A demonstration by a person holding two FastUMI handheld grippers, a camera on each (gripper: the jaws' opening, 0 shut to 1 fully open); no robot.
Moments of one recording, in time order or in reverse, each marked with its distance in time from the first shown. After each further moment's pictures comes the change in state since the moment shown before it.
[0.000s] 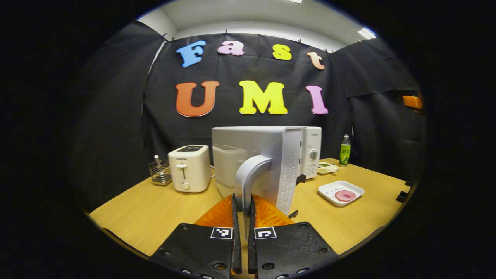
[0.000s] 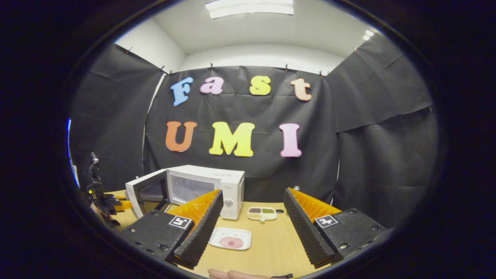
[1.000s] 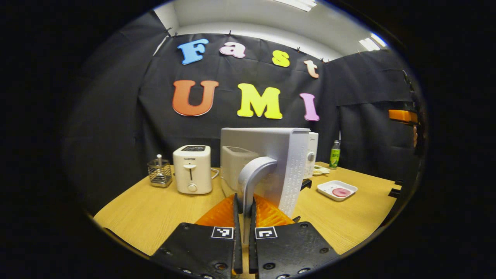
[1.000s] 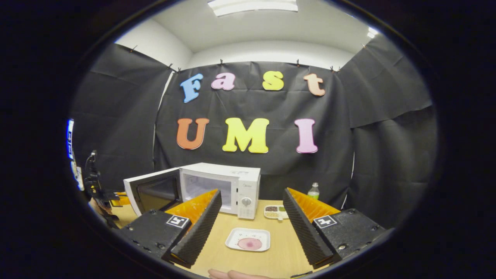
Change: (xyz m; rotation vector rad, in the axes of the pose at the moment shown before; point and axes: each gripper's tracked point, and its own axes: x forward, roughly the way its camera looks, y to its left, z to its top) left arm 0.003 0.006 0.000 -0.047 -0.046 -0.331; right arm 0.029 0.043 -0.010 0.011 0.029 0.063
